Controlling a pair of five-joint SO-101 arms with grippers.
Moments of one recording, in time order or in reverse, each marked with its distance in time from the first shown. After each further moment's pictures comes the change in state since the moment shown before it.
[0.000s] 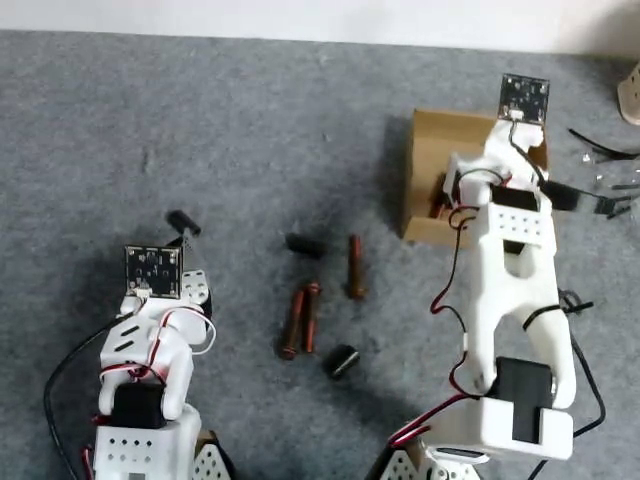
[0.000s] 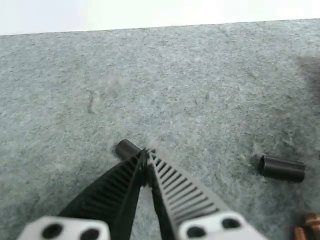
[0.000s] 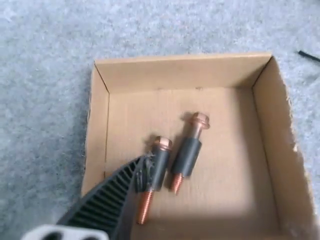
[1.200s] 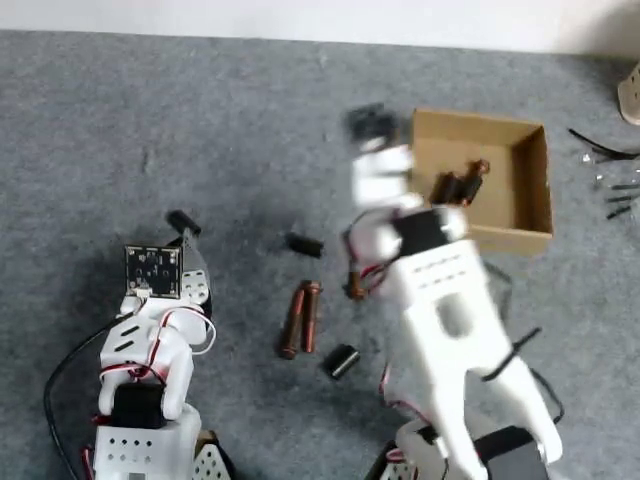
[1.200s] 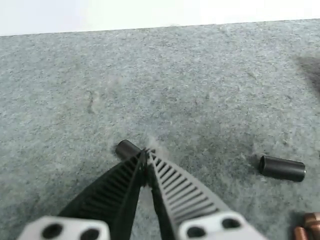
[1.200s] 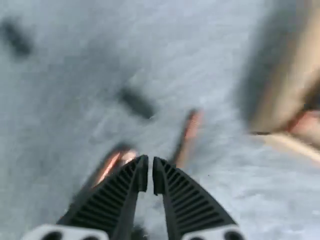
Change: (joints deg) left arm 0.0 0.0 0.0 0.0 -0.1; right arm -33.6 -19.7 6.2 30.9 0.1
